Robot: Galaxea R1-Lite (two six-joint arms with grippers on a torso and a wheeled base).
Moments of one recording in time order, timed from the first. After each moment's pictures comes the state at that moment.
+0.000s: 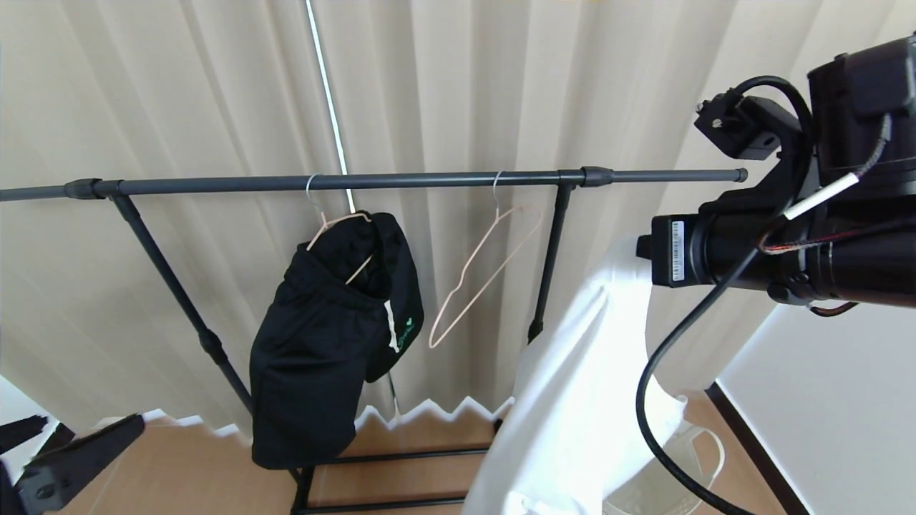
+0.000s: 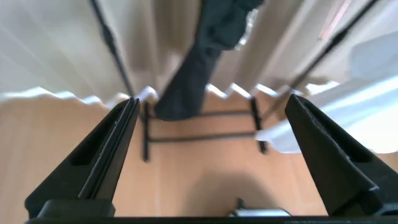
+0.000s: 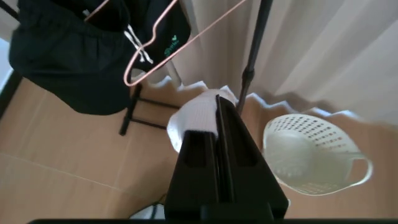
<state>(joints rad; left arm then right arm) -0.15 0.83 -0.53 0.13 0.02 -0.13 0.64 1.53 -1.26 0.20 -0.26 0.31</state>
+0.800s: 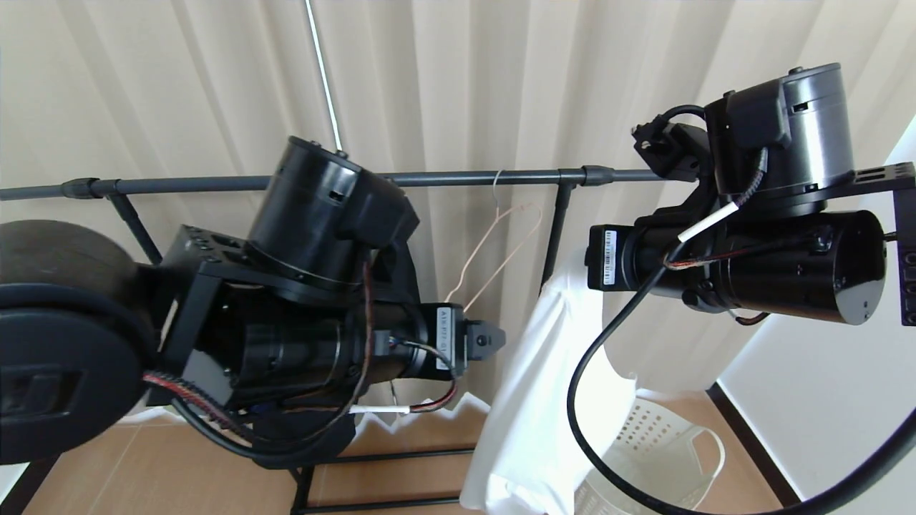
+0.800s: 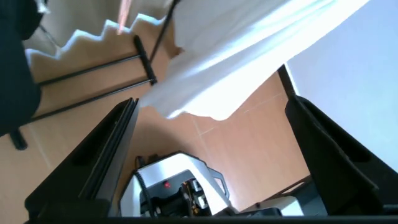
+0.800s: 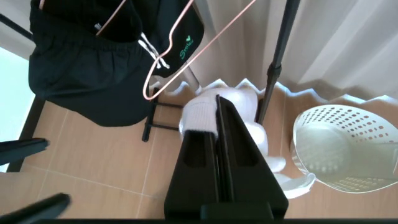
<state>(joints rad) -0.84 1.66 -1.21 0.18 0.14 -0.49 0.70 1.64 -1.28 0.13 -0.31 0.42</state>
